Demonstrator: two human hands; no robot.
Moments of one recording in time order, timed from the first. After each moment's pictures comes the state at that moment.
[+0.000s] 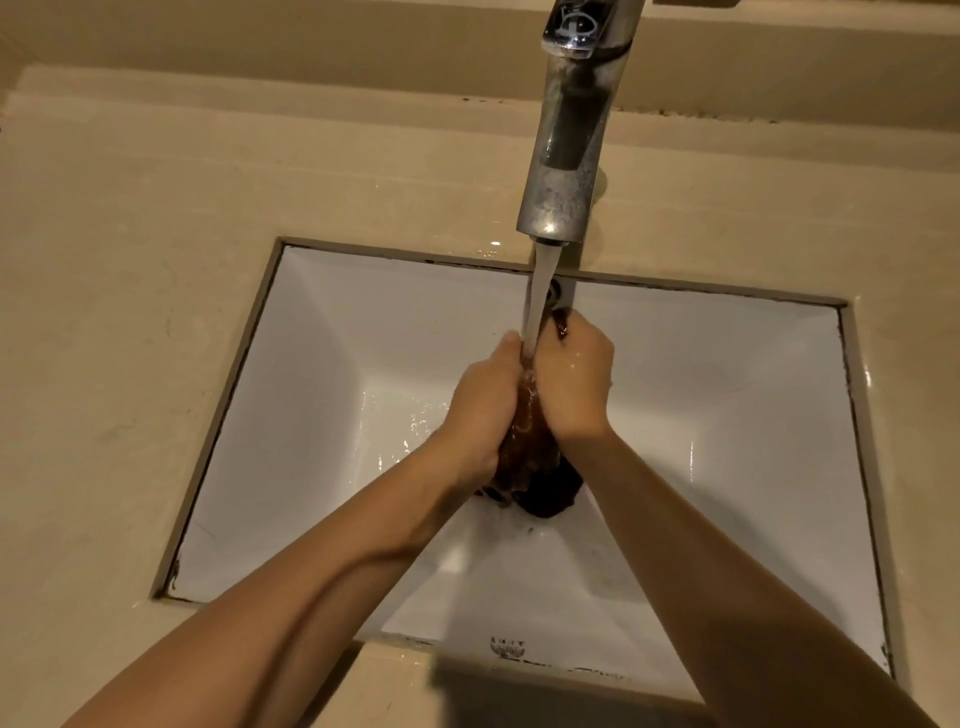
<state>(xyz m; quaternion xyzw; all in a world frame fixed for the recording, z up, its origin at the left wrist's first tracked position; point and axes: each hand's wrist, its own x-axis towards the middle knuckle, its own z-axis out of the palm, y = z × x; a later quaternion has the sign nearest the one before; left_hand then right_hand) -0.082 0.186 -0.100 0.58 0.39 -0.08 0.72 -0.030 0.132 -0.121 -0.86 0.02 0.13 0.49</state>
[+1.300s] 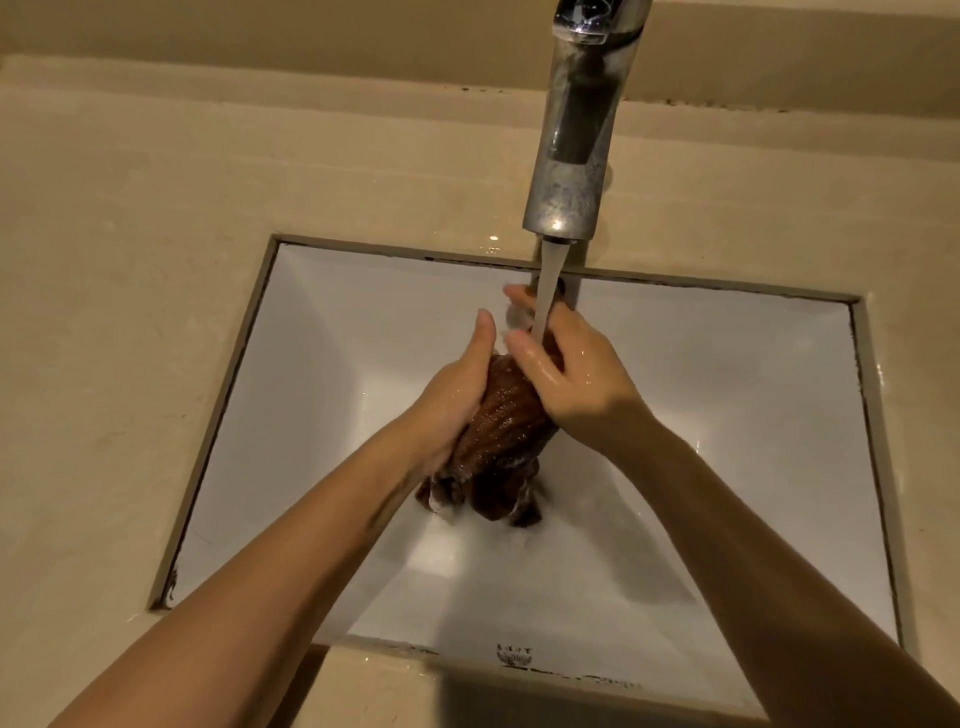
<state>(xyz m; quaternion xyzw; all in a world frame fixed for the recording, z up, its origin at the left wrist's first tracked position) -0.087 0.223 -0.107 0.60 0.33 -0.20 0.70 -0.027 0.108 -0.108 -0.81 -0.24 0.24 0.48</state>
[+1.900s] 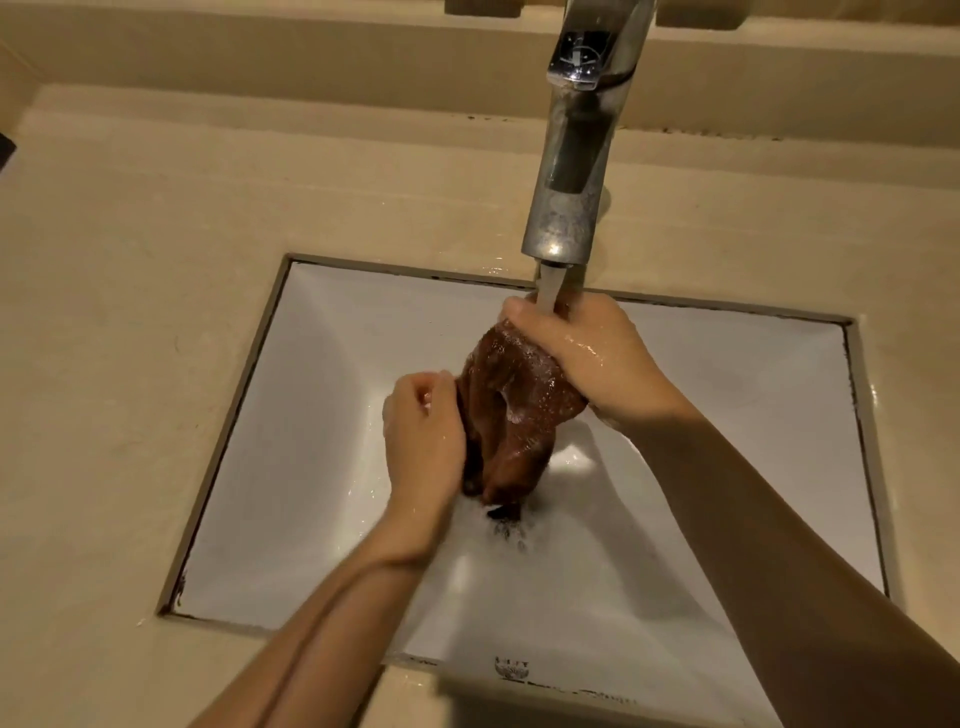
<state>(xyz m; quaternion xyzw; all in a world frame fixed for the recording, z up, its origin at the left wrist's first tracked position) -0.120 0.208 -0.107 0.67 0.46 0.04 0.58 -0.008 0.119 -0.076 -0.76 -0.14 0.28 0.57</state>
